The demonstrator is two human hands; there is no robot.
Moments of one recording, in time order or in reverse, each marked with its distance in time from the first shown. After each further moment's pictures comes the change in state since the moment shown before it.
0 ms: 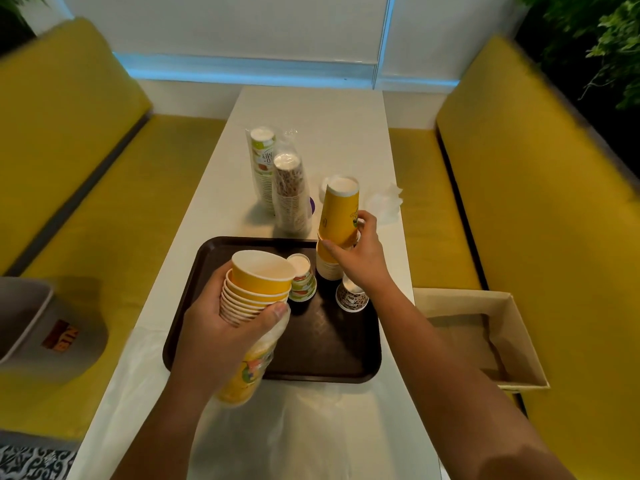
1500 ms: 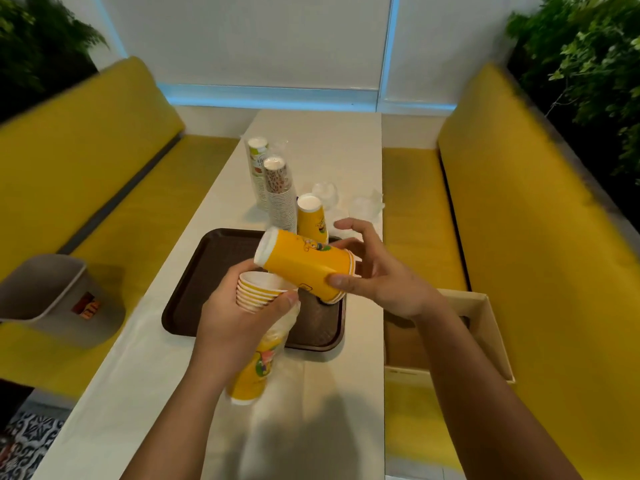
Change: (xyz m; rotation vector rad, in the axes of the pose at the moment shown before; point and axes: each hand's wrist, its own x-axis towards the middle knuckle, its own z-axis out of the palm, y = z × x) left_hand -0.090 0.064 0.064 -0.018 0.071 -0.107; right_hand -0.129 -0.046 -0.155 0.337 -0.723 -0.181
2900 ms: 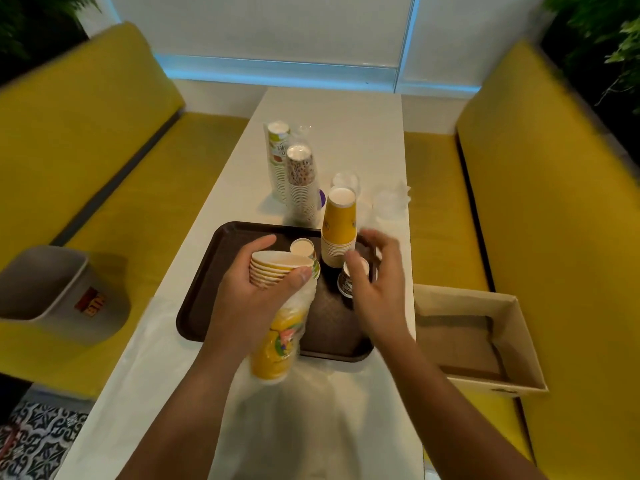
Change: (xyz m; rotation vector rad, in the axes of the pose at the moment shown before) left_hand 0.067 -0.012 -0.028 -0.106 0.002 -0.034; right_hand 0.072 0.053 0.081 -0.210 0.837 -0.163
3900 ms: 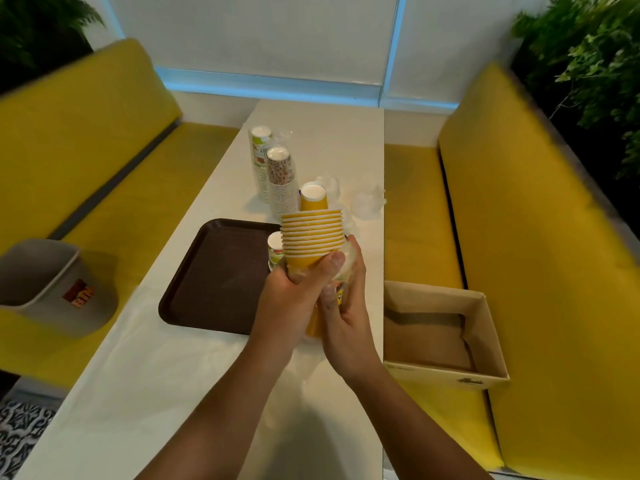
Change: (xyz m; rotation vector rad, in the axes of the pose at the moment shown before) left_hand -0.072 0.041 0.083 -0.355 -0.106 -0.122; right_hand -0.077 -0.041 -0.039 0.286 -0.194 0.034
